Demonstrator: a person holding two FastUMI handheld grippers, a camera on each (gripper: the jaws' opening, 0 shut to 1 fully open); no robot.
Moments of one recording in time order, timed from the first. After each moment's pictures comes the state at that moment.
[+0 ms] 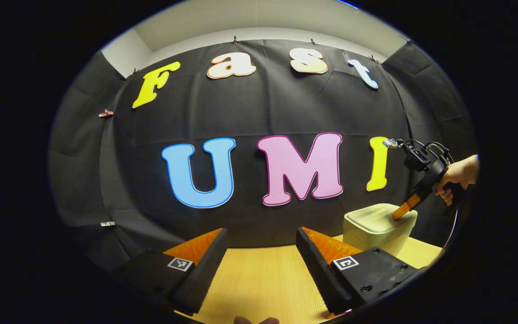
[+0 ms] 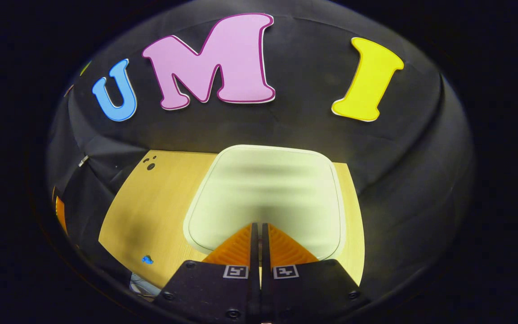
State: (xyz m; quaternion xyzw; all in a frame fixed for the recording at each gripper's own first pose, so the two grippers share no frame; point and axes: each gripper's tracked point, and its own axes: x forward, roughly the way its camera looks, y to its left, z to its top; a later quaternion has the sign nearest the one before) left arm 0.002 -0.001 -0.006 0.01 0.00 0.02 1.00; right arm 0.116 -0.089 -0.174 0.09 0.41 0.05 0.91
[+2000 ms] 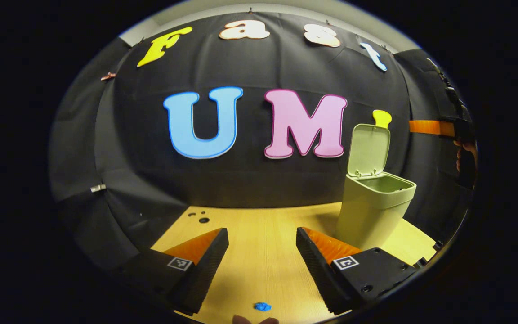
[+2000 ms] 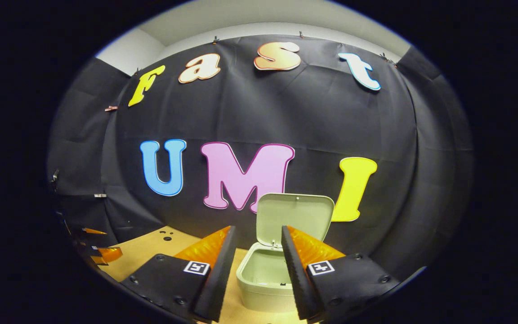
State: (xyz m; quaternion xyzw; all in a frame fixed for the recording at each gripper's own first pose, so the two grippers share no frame) left arm -0.021 0.026 -0.130 -0.05 0.15 0.00 0.99; right arm 0.051 -0.052 0.008 0.06 0.02 0.05 1.00
